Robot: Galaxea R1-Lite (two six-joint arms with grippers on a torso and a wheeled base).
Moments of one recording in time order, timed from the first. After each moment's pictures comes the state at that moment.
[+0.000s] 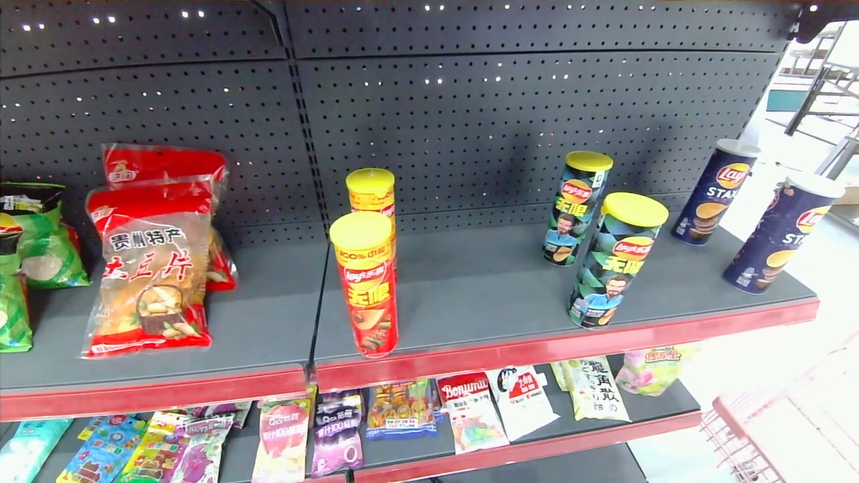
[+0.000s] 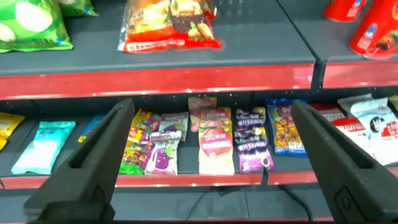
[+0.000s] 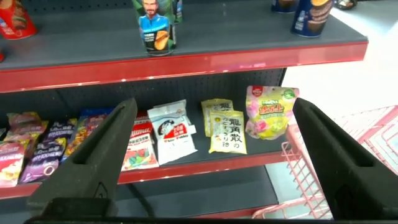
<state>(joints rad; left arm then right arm) 0.12 0.09 0.00 0.01 0.00 0.04 0.00 0.00 0.00 0.00 -0.01 0.00</state>
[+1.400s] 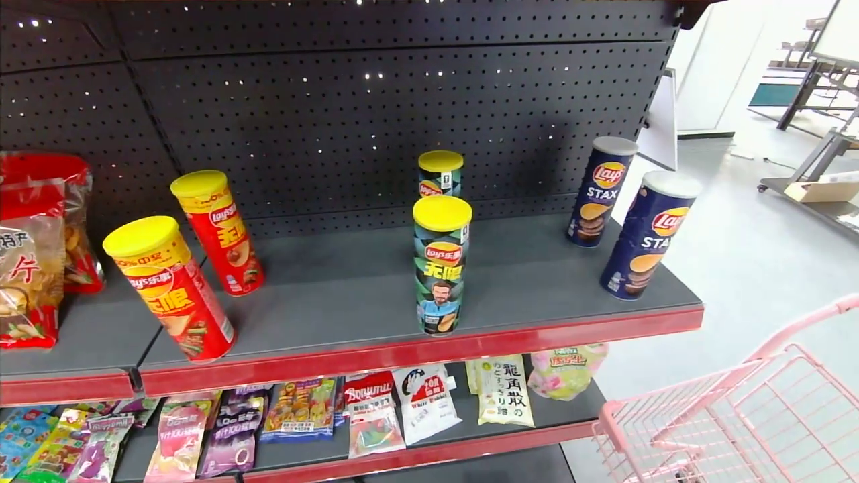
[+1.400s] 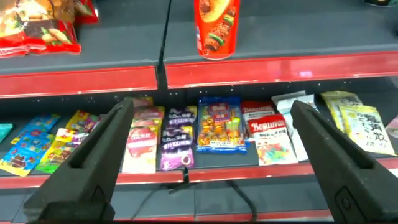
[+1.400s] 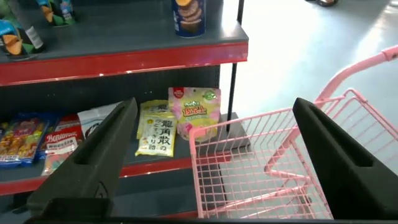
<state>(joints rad) 0.12 0.09 0.00 0.01 -0.01 0.04 0.00 0.00 0.00 0.00 -0.02 0.00</state>
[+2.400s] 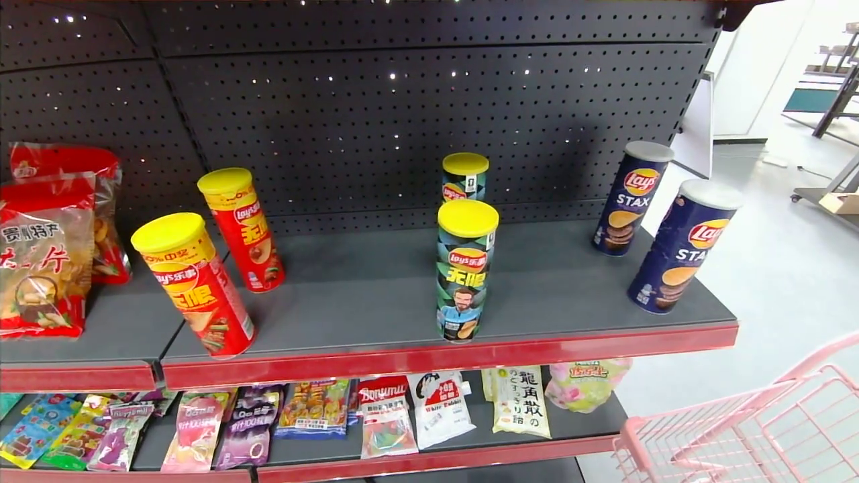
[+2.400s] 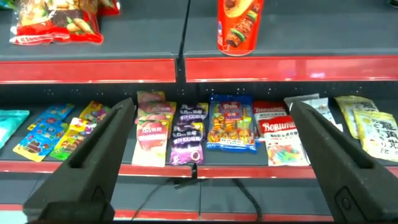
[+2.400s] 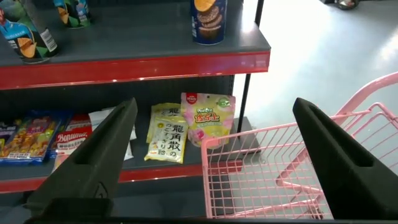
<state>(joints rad) 0.12 0.10 0.00 0.01 -0.01 0.03 0.00 0.00 0.00 0.00 -0.02 0.00</state>
